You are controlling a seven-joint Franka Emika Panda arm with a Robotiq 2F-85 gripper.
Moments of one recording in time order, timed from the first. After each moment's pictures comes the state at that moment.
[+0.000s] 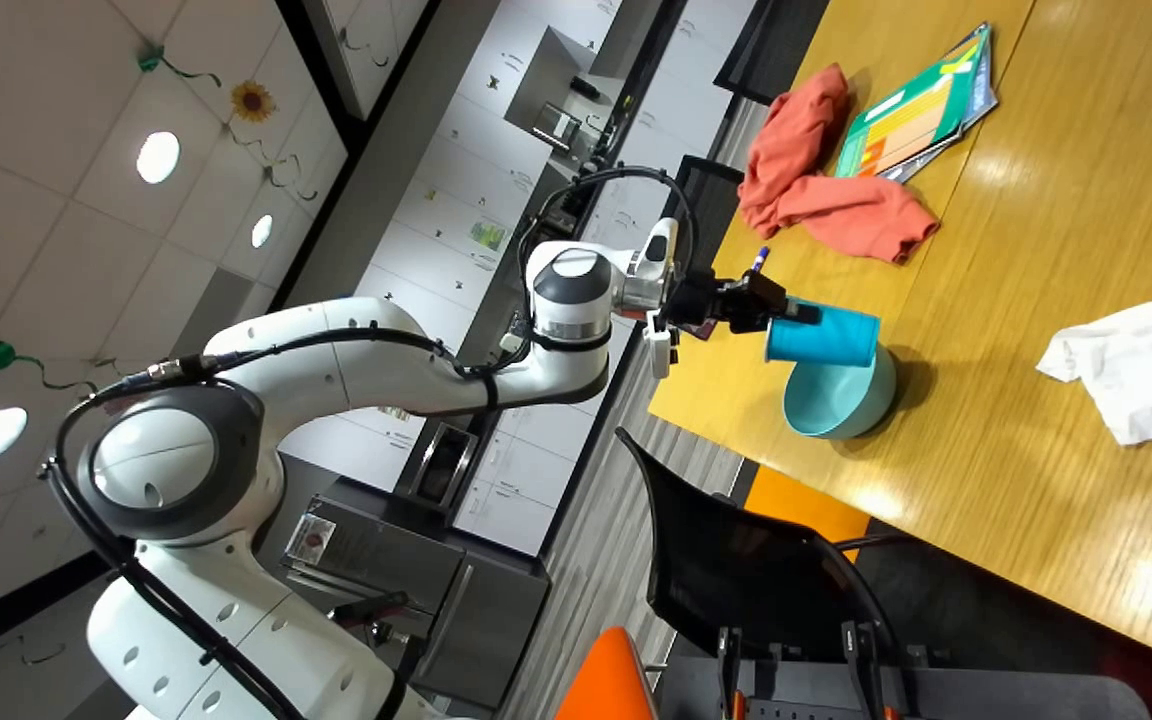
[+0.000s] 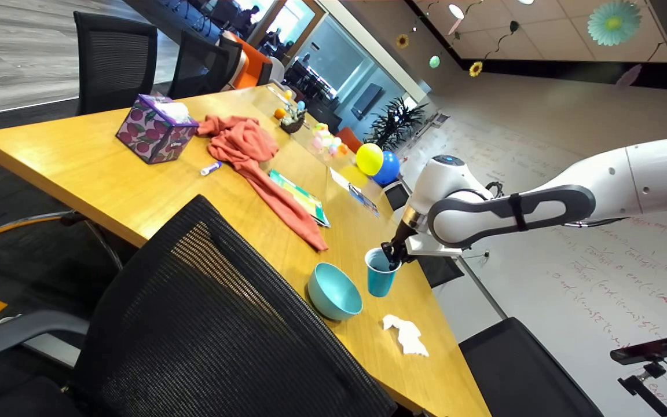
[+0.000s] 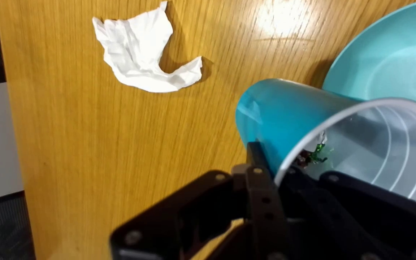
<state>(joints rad) 0.08 0.28 -0.24 -2.18 -0.65 2.36 0.61</state>
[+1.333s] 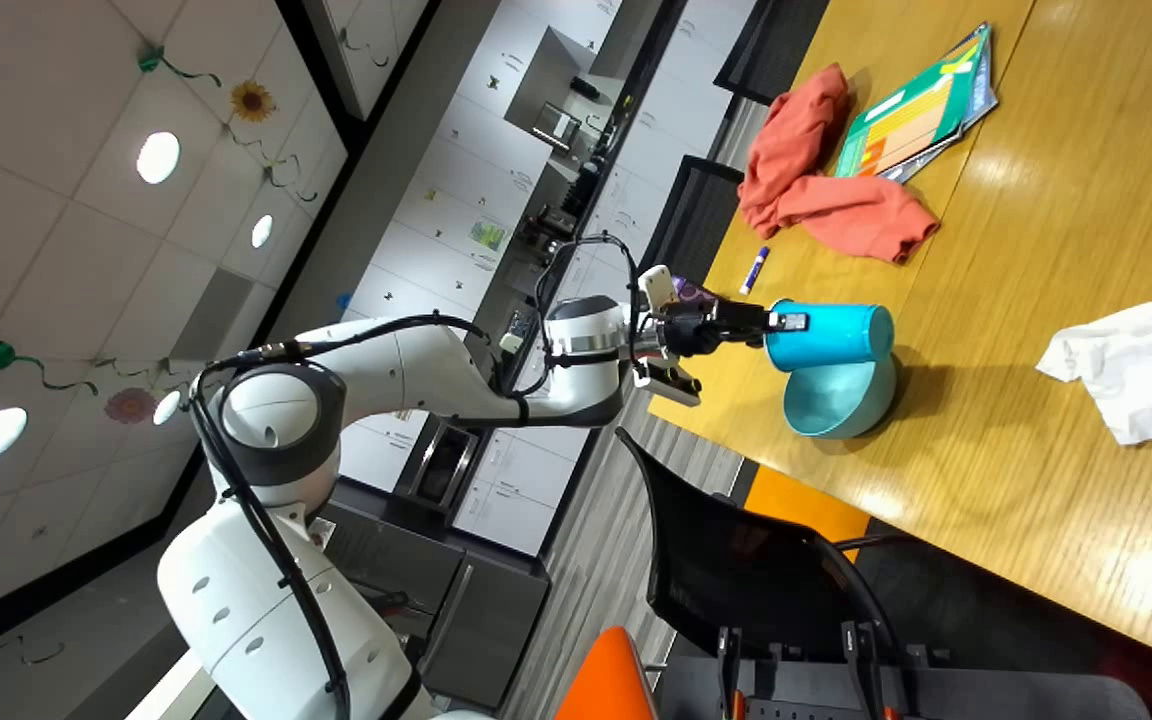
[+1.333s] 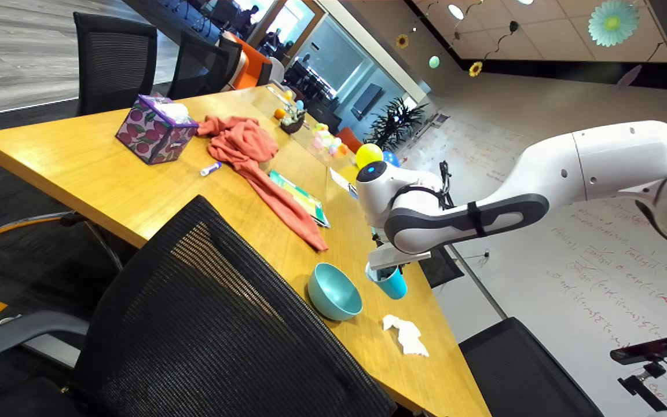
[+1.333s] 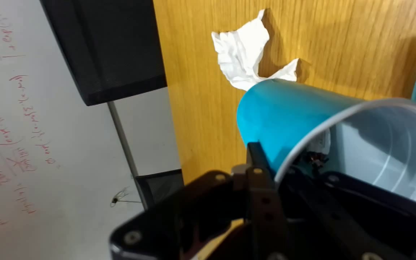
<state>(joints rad) 0.16 0.47 -0.10 -2.03 -0.99 1.84 1.15</state>
